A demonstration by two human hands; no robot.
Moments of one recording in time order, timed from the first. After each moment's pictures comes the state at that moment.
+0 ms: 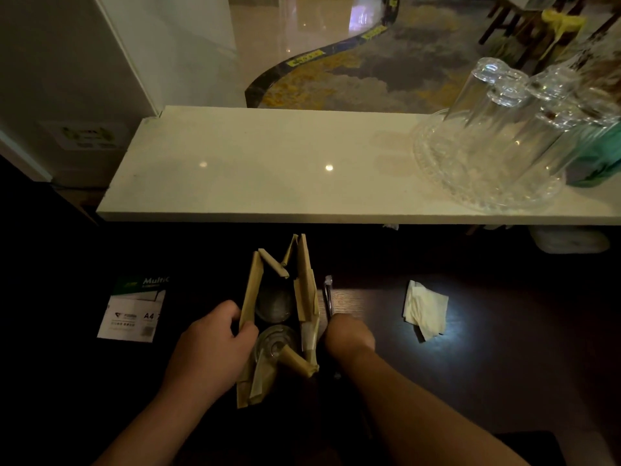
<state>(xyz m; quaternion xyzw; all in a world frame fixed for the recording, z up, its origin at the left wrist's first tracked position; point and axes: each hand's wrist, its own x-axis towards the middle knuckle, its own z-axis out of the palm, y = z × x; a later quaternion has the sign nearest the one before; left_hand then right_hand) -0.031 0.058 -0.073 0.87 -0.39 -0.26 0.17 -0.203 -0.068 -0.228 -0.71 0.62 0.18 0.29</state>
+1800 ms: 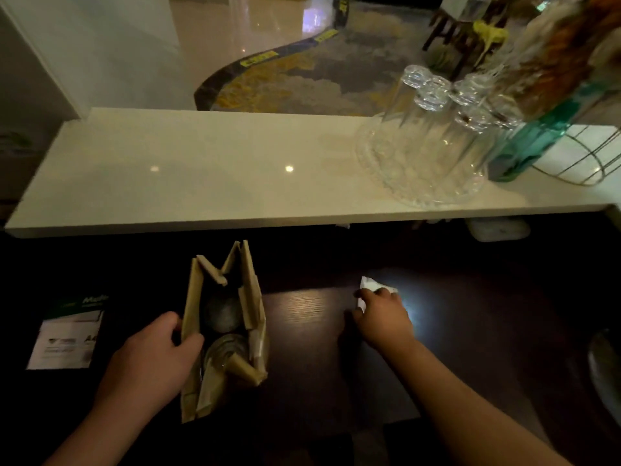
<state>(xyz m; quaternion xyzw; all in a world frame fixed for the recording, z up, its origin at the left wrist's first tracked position) -0.032 0.047 -0.067 0.88 -0.37 -0.29 0.11 -0.337 -0.110 -0.175 -0.73 0.66 0.05 0.18</state>
